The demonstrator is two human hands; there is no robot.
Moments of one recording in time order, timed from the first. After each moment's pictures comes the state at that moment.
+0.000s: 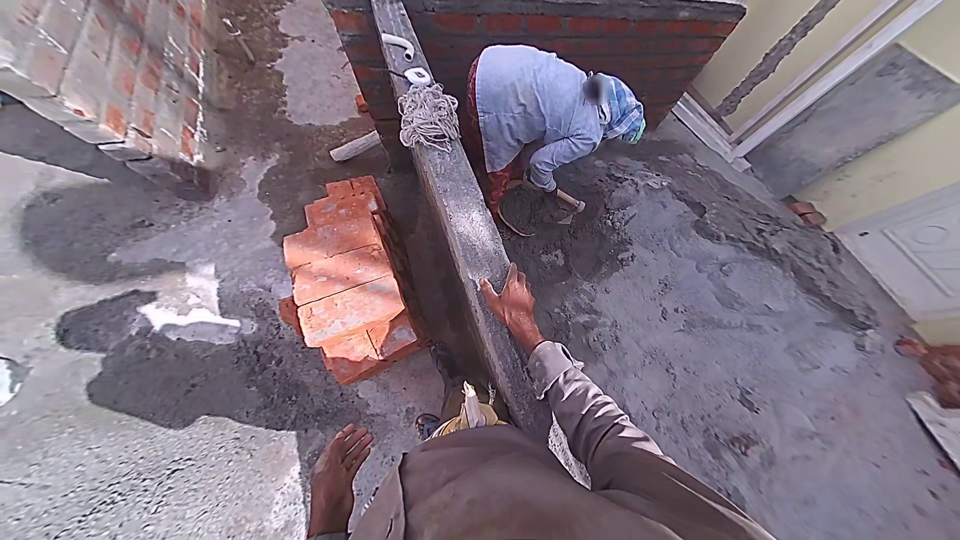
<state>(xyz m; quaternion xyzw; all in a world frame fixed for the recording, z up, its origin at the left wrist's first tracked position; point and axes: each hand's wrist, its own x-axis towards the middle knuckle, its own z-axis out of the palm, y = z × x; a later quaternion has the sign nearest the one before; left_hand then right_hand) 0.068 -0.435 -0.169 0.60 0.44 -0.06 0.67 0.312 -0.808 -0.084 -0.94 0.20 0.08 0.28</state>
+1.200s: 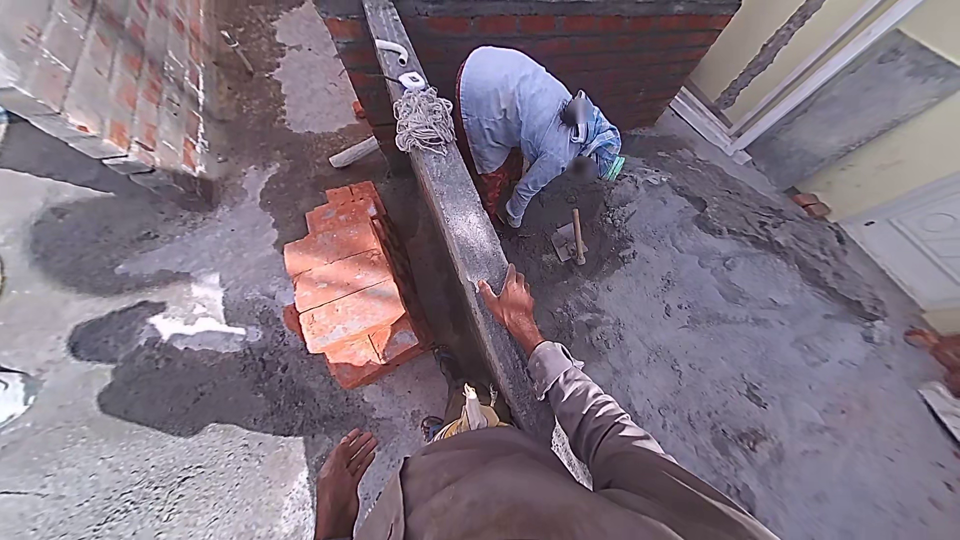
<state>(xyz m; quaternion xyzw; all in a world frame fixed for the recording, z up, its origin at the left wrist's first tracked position) 0.070 -0.441 -0.160 0.61 0.44 -0.07 0.65 0.311 -0.807 -0.083 -0.93 0.20 0.08 0.28</state>
